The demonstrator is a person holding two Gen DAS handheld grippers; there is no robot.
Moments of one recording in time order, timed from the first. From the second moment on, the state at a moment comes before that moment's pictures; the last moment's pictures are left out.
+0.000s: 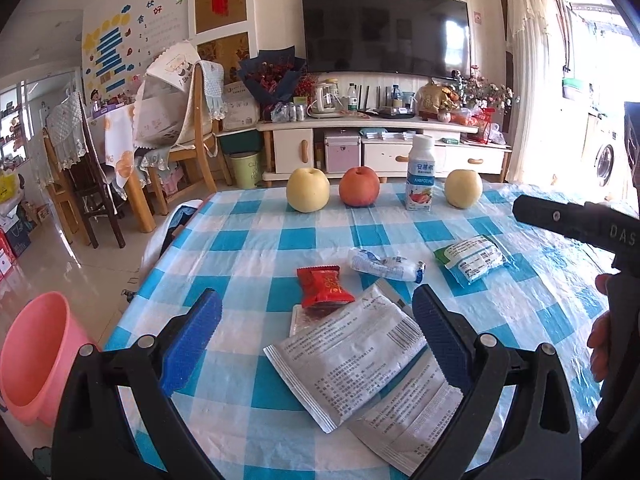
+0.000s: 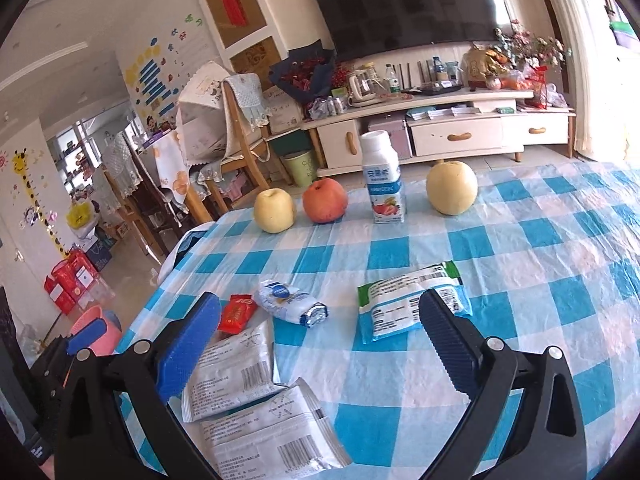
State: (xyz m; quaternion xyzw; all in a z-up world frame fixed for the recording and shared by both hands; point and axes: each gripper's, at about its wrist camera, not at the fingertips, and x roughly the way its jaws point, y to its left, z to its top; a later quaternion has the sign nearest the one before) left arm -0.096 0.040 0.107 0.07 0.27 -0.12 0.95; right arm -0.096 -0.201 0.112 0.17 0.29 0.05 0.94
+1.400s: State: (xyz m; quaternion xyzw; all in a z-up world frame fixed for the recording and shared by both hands) left arm 0.057 -0.004 0.019 0.07 0.46 -0.09 0.88; right arm 0.022 -0.252 0.014 0.09 0.45 -0.02 0.89
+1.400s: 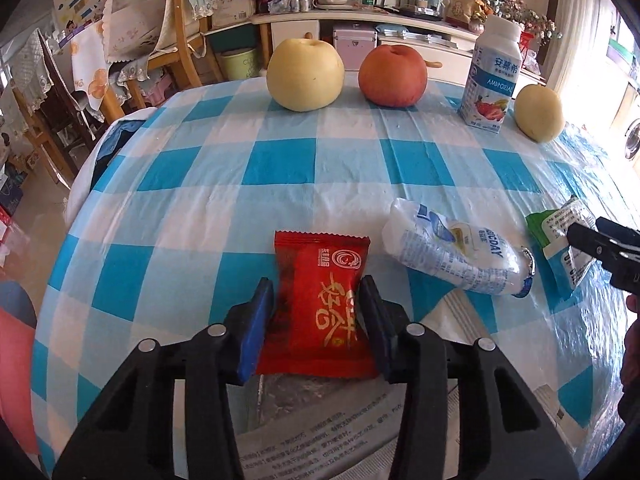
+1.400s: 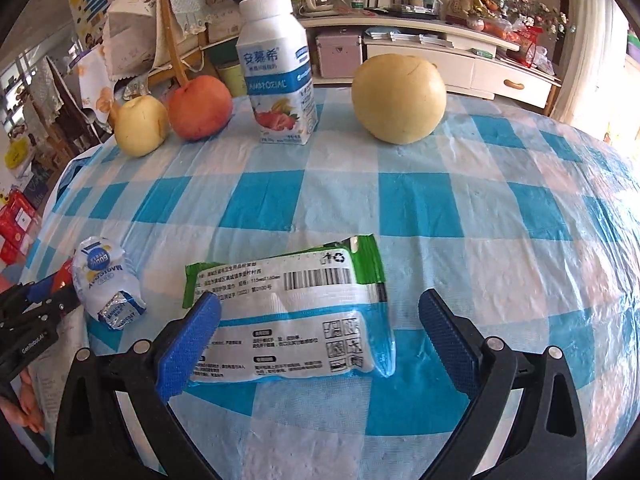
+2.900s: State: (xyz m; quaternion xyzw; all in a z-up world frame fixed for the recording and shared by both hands) left arm -0.020 0.046 0.068 -0.01 0.41 -0.12 0.91; right arm -0.020 -0.220 0.044 0.05 0.39 0.02 0.92
